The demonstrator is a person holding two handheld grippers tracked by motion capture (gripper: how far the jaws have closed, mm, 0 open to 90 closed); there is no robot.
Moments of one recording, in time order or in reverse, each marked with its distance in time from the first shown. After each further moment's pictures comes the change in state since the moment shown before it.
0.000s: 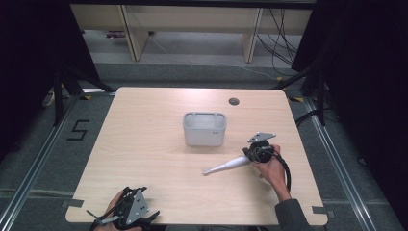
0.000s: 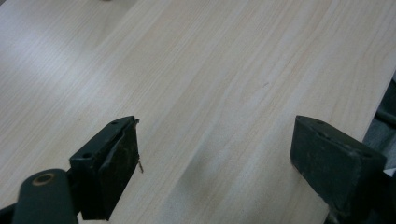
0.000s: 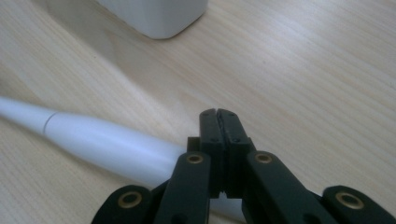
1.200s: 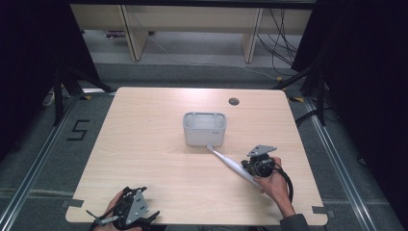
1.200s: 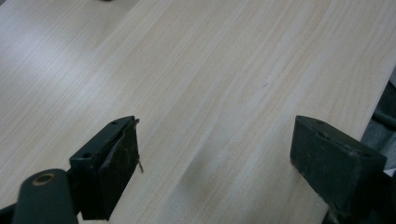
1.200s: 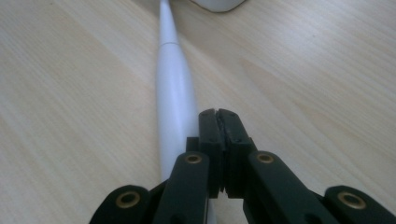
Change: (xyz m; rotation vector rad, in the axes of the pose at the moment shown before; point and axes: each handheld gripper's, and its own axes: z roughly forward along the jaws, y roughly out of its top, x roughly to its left) left arm 0.001 0.000 -0.002 0.010 -0.005 0.014; right arm 0.034 -0.021 -0.025 0.018 0.051 -0.033
